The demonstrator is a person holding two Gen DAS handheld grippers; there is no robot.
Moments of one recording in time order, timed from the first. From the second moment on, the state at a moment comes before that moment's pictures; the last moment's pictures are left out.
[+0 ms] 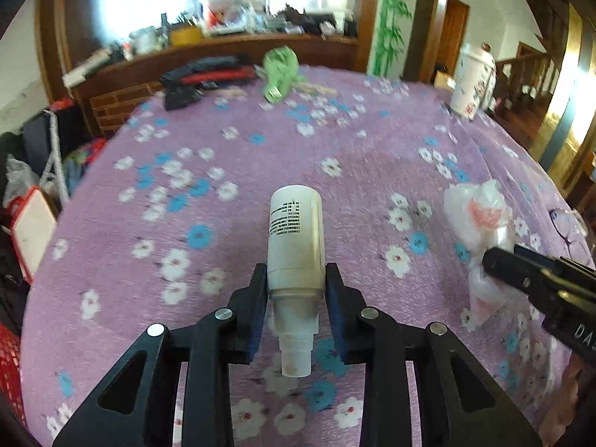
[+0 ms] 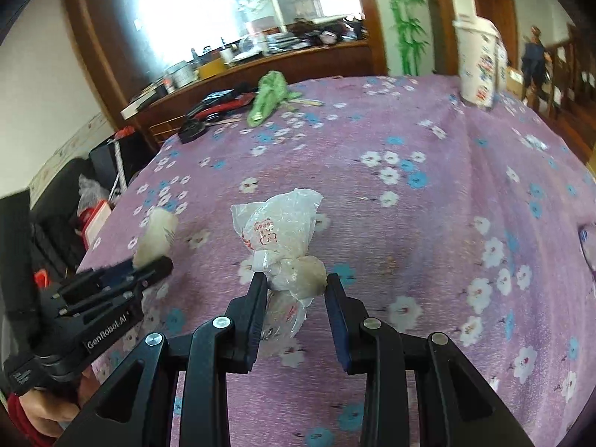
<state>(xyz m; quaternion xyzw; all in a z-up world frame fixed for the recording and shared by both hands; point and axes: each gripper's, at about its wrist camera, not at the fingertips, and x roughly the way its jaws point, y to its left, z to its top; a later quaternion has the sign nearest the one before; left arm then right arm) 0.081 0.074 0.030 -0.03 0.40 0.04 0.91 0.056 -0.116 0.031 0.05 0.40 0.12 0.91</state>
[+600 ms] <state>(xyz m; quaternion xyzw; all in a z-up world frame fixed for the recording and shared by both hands) 0.065 0.092 0.046 -0.02 0.34 0.08 0.94 0.049 -0.097 0.032 0.01 0.38 0.13 0.91</state>
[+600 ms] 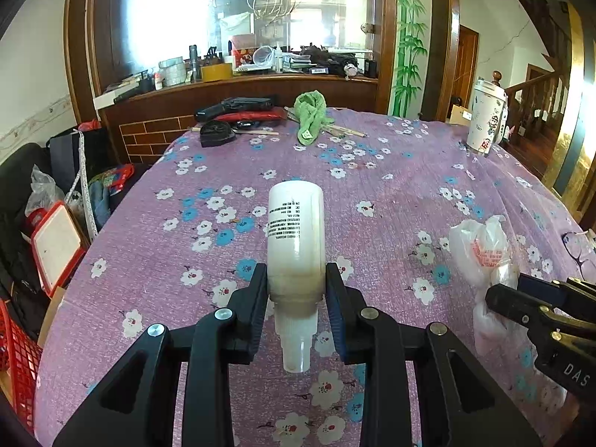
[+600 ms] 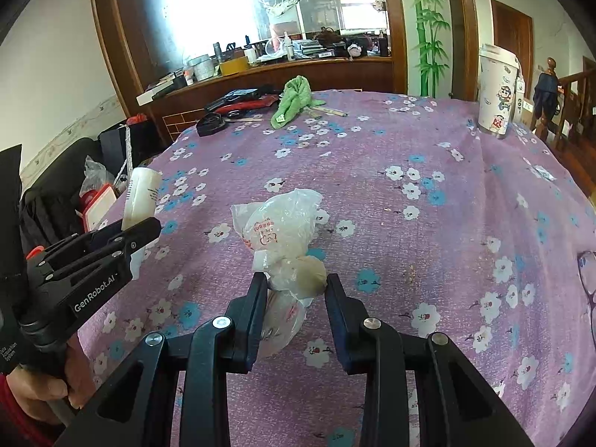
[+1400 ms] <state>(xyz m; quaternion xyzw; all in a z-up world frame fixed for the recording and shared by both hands) 0.058 0.085 0.052 0.02 0.30 0.11 0.95 0.051 -0.101 0.032 0.02 0.38 0.11 0.92</state>
